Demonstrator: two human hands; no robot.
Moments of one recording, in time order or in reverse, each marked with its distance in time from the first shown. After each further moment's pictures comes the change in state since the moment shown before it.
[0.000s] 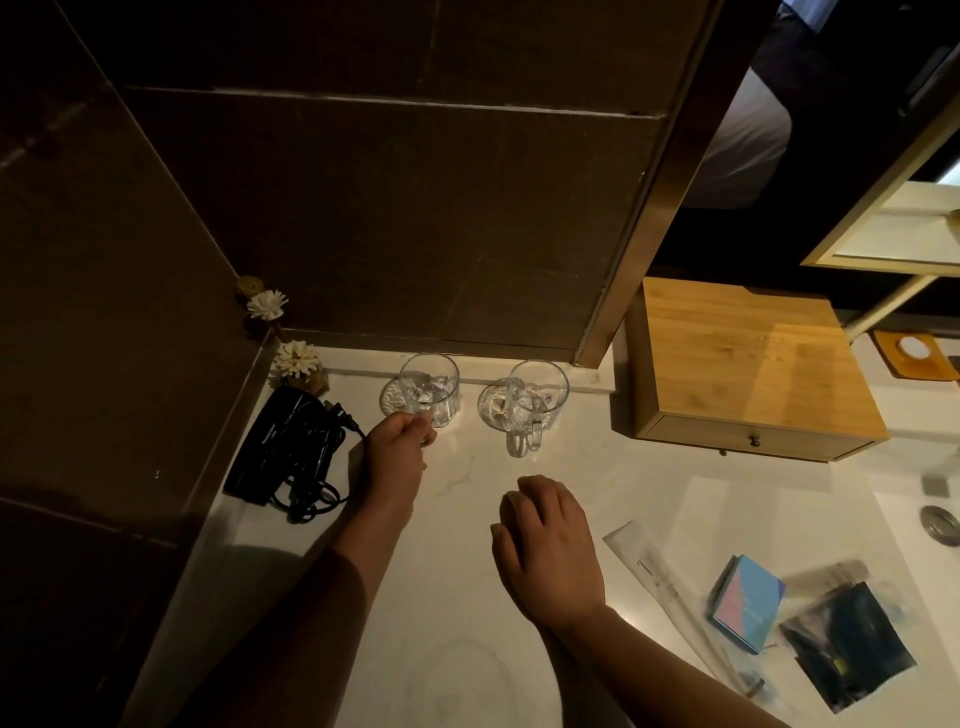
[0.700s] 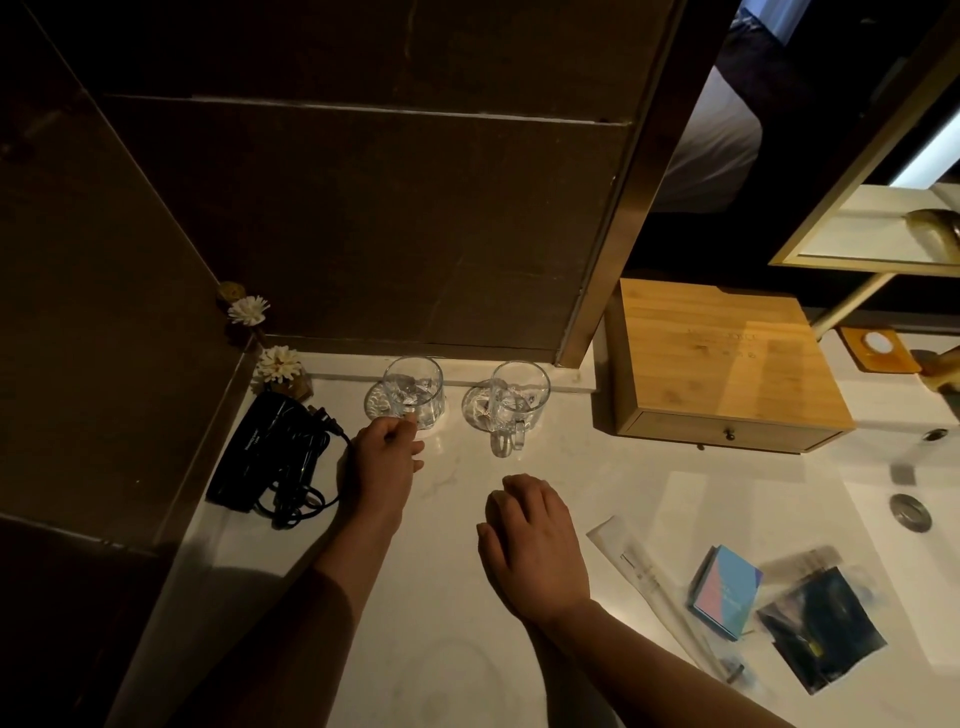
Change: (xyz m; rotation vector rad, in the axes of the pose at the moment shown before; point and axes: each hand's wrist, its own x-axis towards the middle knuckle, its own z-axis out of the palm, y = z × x) left_hand -0.001 -0.010 0.000 0.010 0.008 0.055; right_hand 0.000 -0.001 -0.001 0.018 -0.013 0.010
